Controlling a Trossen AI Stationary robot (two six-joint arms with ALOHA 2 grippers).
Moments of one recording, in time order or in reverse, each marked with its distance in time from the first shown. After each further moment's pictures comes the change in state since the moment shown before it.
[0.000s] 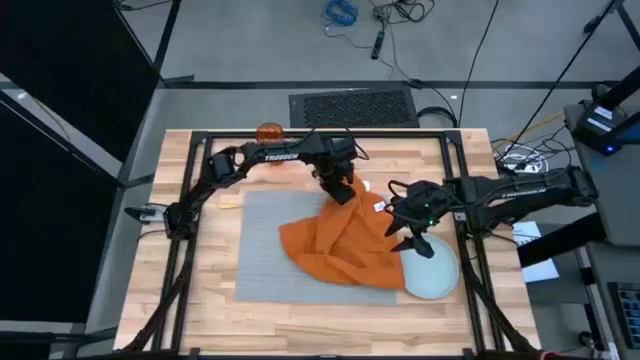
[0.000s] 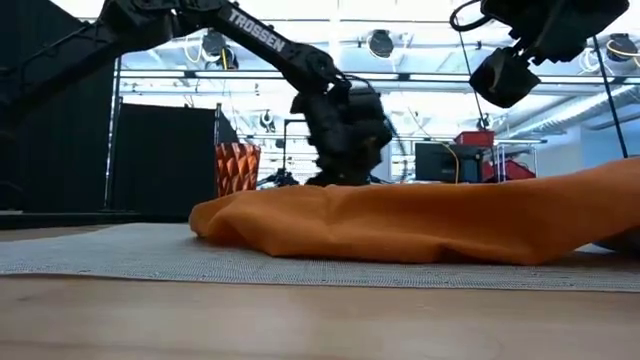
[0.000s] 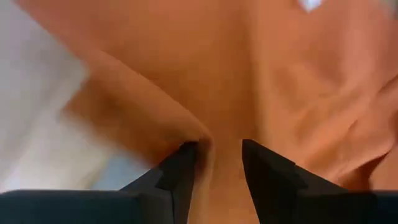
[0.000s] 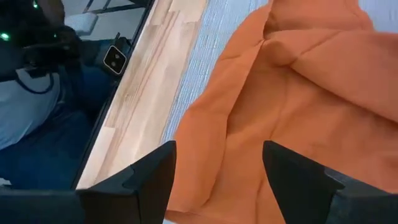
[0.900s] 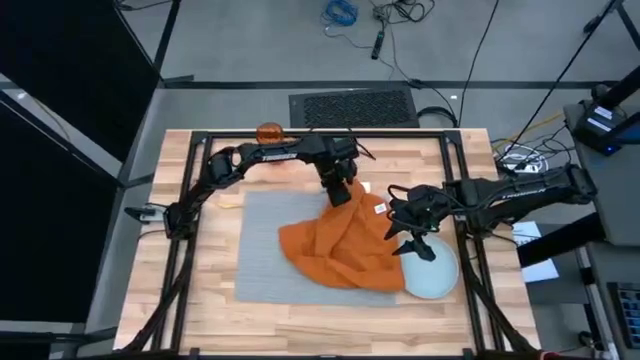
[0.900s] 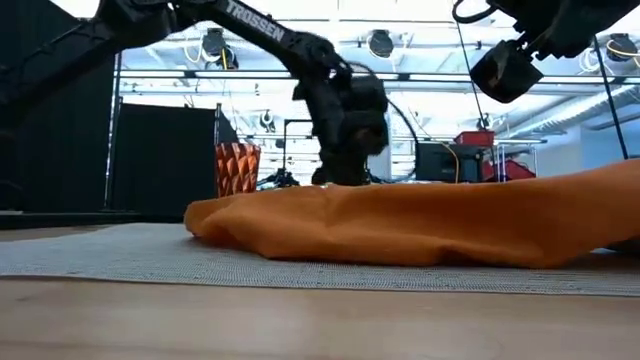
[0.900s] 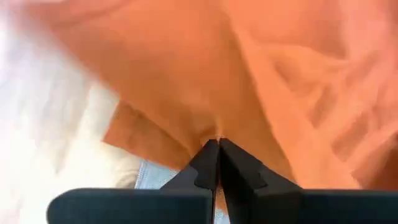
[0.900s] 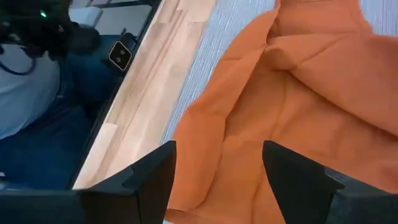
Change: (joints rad) left arm 0.000 -0.033 0.063 -0.115 -0.092 0.291; right arm 0.032 0.000 0.000 0.013 0.027 -0.015
